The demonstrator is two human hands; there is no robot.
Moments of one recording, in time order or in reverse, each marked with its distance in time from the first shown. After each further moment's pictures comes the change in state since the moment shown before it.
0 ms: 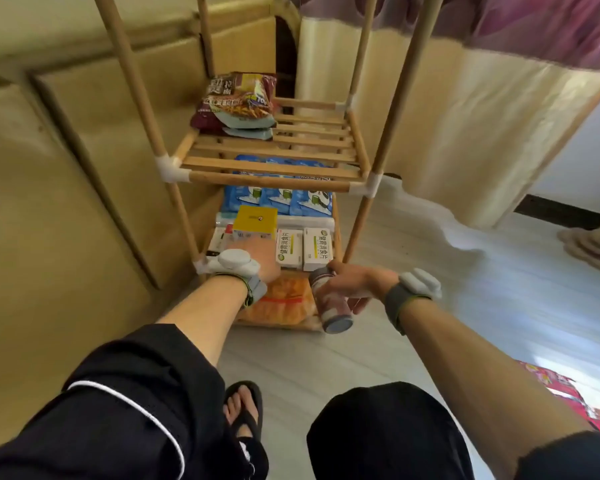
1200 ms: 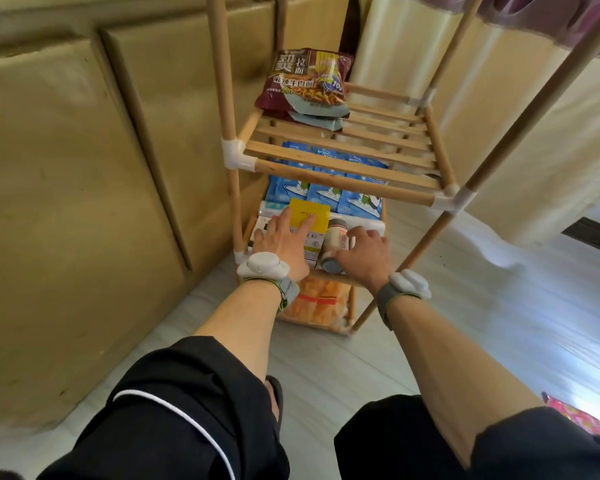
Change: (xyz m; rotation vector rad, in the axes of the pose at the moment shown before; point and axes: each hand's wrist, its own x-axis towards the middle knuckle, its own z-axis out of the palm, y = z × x) left_hand 0.003 -0.050 0.013 -0.158 0.100 -0.116; right_hand 0.088 -0.060 0.025 -0.260 0.643 -0.140
